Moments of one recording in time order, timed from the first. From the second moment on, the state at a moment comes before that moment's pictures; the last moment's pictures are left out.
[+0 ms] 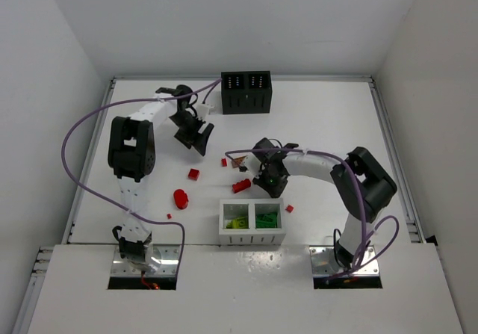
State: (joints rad) left arm -0.18 2.17 1.75 -1.02 0.38 0.40; right arm 0.70 1.77 0.97 -0.58 -0.08 -0.35
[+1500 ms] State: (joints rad) left arm -0.10 1.72 1.22 -0.43 0.29 0.16; right arm 0.54 1.80 1.48 -1.02 -0.56 -0.78
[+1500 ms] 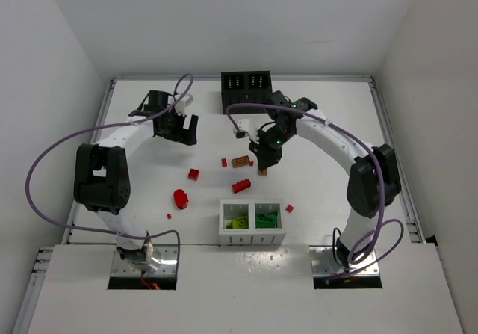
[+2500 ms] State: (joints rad) left arm -0.06 1.63 1.15 -0.48 0.33 0.07; right arm 0.68 1.77 1.58 -1.21 -0.74 -1.11
